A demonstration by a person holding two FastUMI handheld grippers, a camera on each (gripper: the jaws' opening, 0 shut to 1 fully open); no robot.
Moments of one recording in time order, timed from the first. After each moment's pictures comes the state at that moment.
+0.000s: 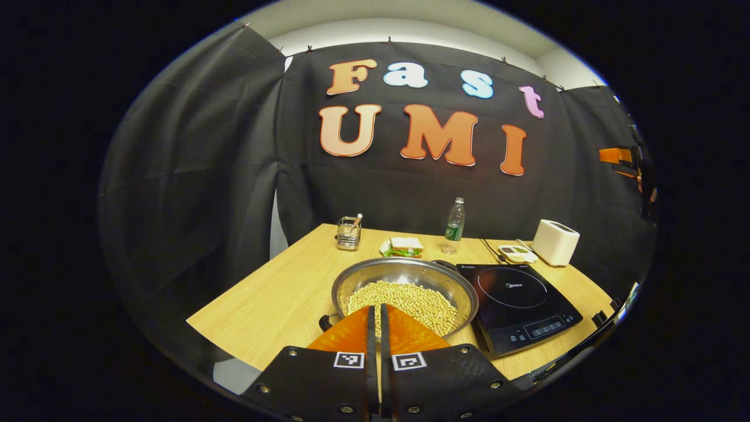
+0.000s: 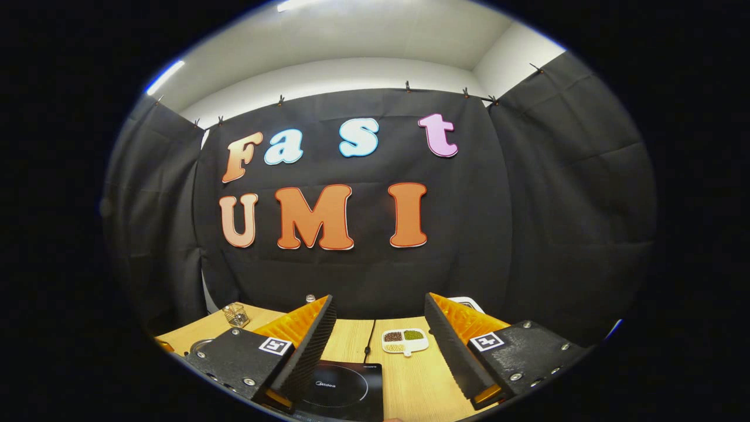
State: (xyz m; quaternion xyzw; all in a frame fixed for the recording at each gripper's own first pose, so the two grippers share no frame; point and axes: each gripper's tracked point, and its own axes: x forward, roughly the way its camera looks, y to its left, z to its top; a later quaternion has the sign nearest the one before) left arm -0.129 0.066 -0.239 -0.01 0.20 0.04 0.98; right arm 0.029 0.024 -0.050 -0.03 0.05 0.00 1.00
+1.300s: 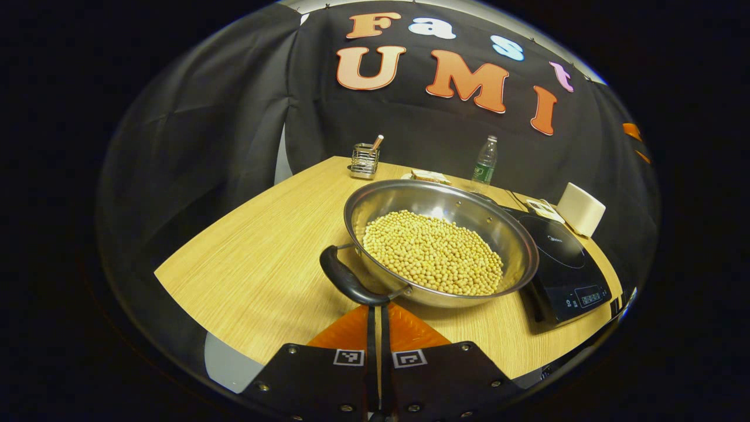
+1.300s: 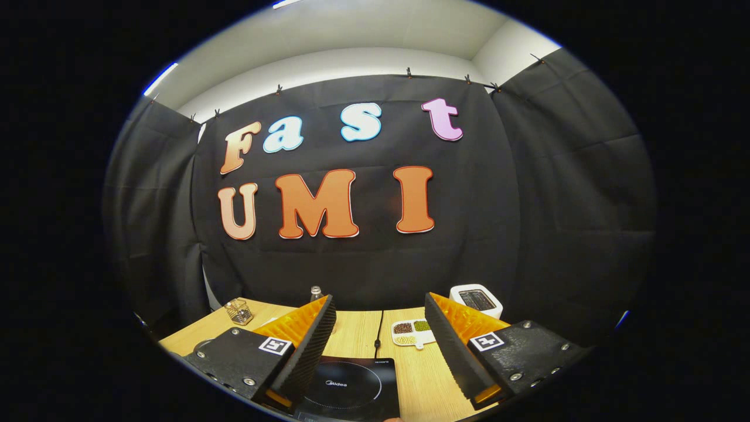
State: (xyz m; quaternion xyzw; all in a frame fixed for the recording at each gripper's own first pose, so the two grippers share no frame) left arm -0.125 0.104 -0.361 -0.03 0.33 0.07 0.94; right arm 0.047 0.040 -0.074 -0.02 0.08 -0.01 1.00
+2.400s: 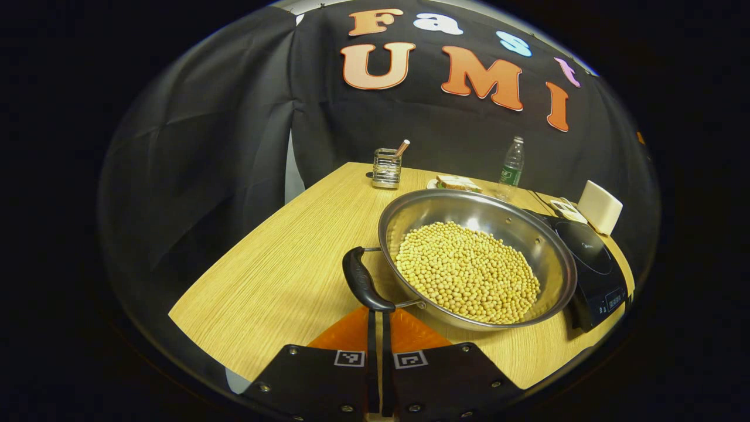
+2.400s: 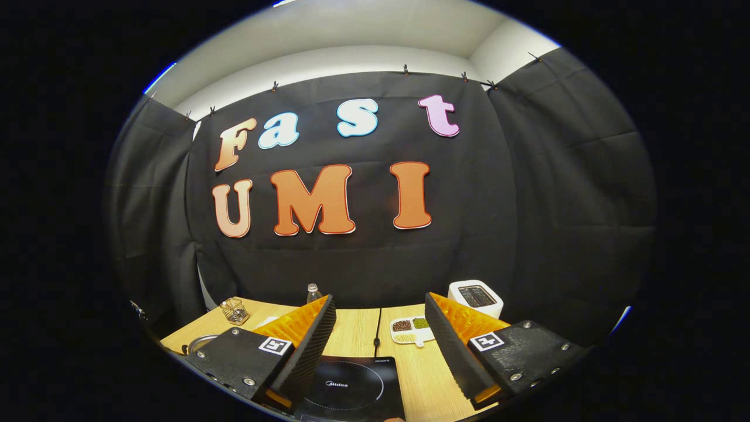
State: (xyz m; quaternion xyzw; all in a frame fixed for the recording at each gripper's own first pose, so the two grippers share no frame) left arm -0.073 0.177 -0.366 -0.01 0.33 0.08 0.94; right arm 0.053 0.045 -0.090 -0.02 0.09 -0.03 1.00
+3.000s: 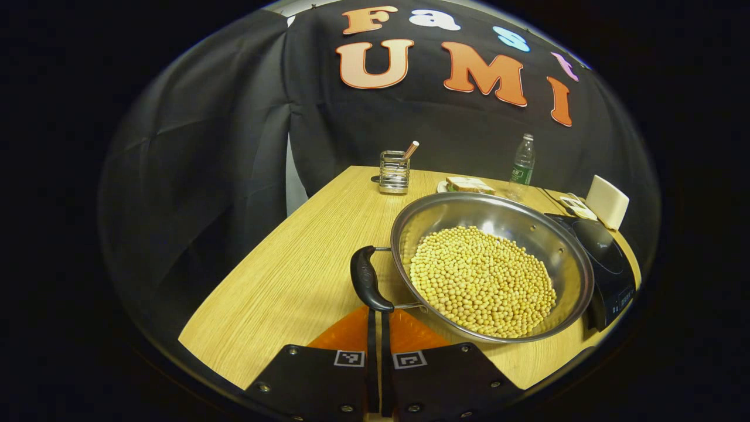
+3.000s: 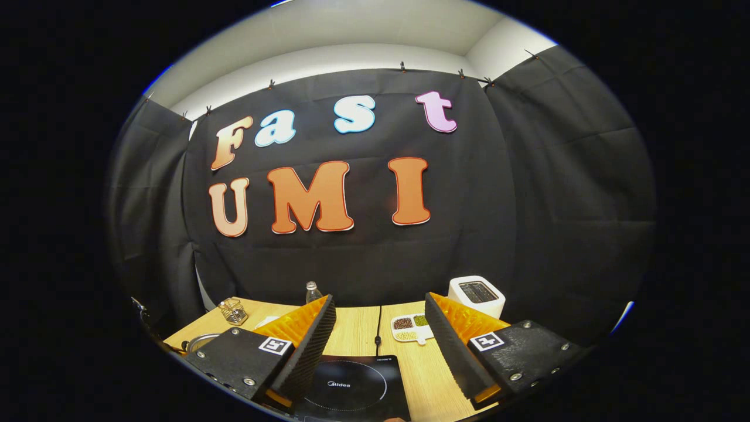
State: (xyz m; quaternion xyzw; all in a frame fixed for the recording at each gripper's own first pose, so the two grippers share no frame) left arm -0.042 0.201 -0.371 0.03 0.33 0.08 0.94; right arm 0.054 0.047 -0.096 -0.02 0.09 -0.03 1.00
